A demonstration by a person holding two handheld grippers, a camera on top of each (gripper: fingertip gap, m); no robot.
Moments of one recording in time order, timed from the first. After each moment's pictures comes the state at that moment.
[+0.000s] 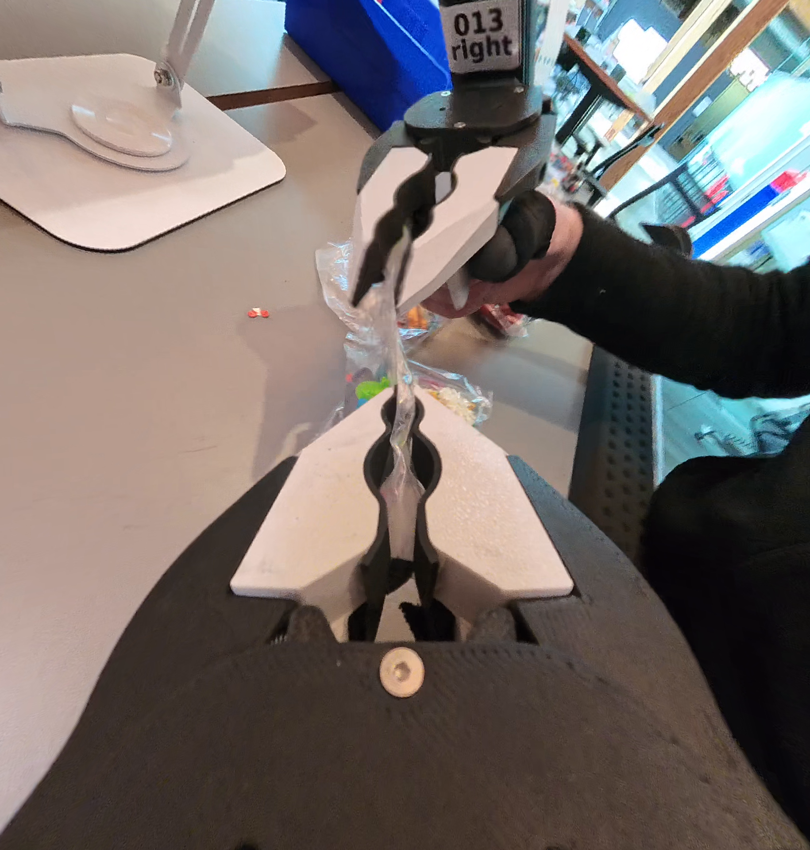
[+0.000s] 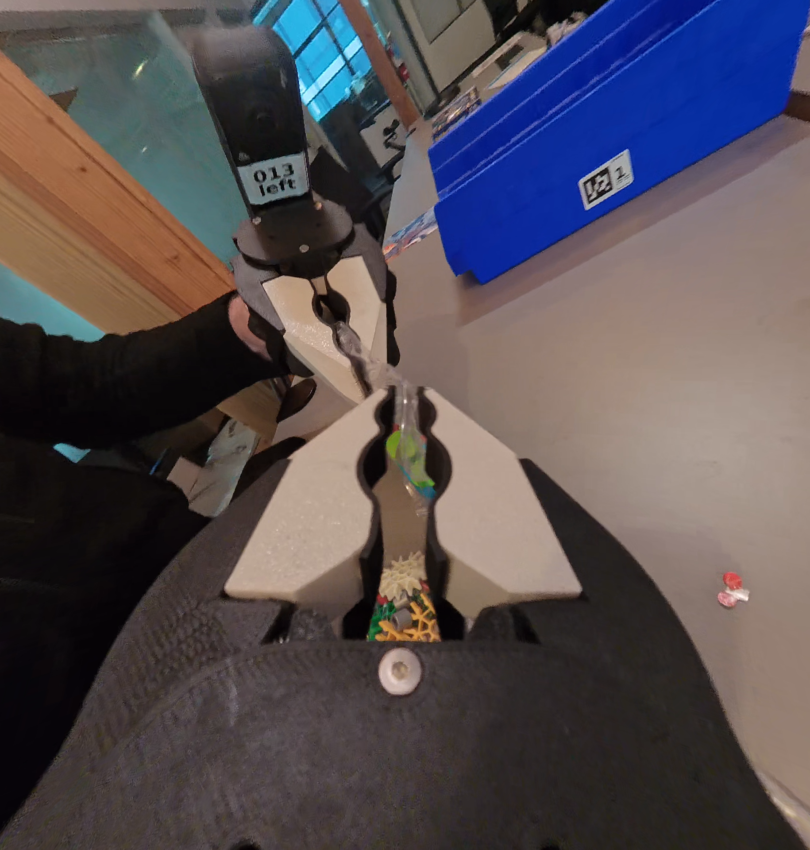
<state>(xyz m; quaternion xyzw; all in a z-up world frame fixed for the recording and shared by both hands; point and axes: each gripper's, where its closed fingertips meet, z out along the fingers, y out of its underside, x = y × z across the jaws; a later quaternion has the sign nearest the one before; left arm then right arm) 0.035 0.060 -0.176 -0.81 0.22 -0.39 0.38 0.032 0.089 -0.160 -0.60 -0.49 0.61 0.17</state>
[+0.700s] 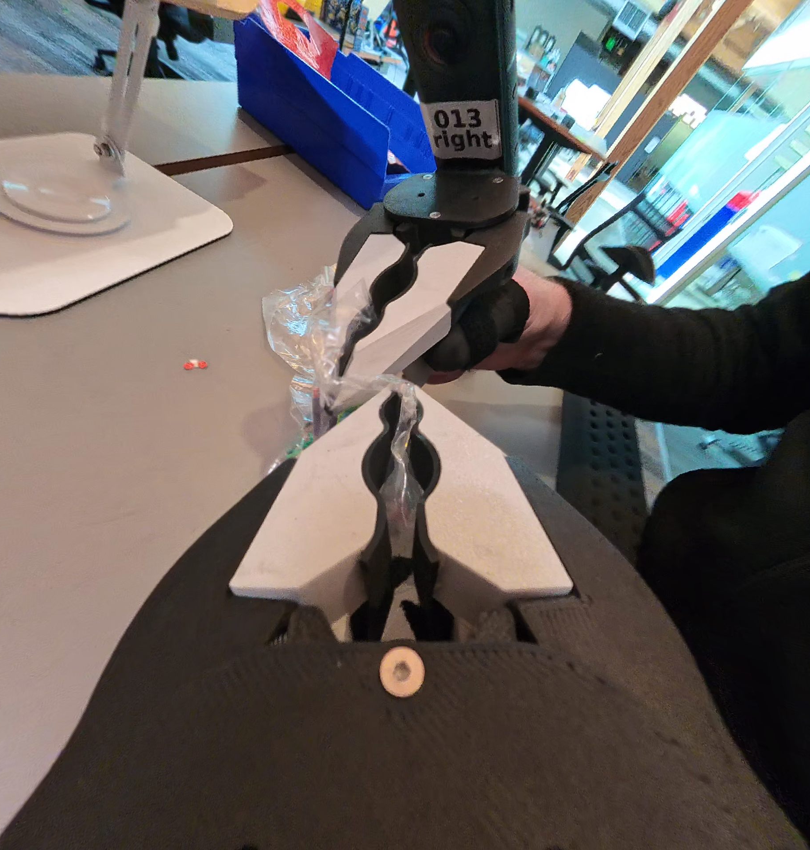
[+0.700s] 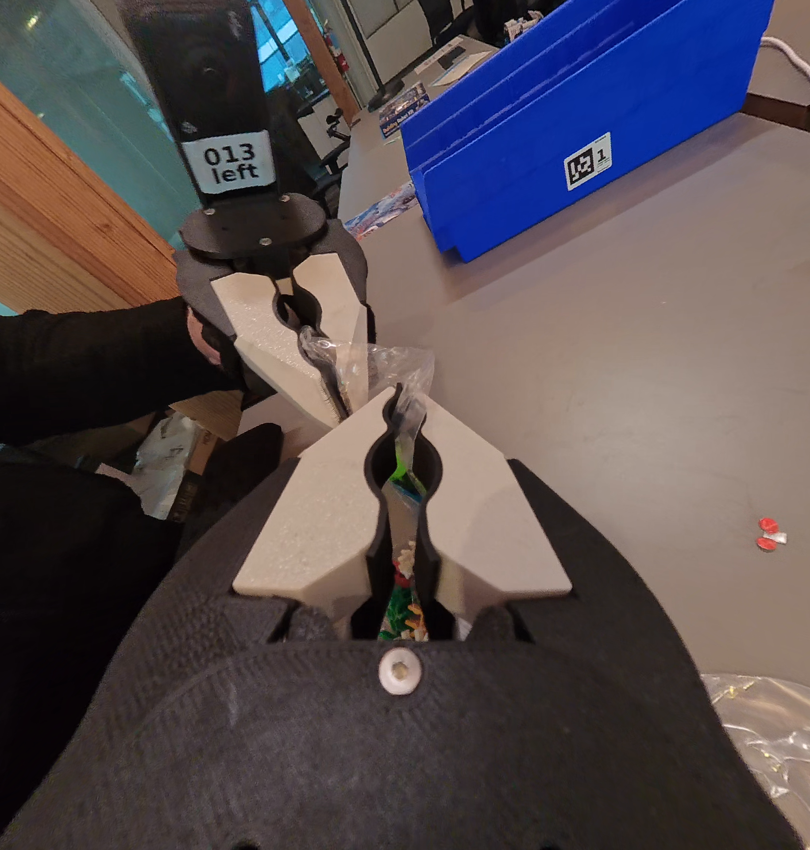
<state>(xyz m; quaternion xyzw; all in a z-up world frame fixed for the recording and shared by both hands) 0.077 0.049 -0.163 -0.77 0.25 -0.40 0.43 0.038 0.059 -0.173 -0.62 -0.51 0.55 0.22</state>
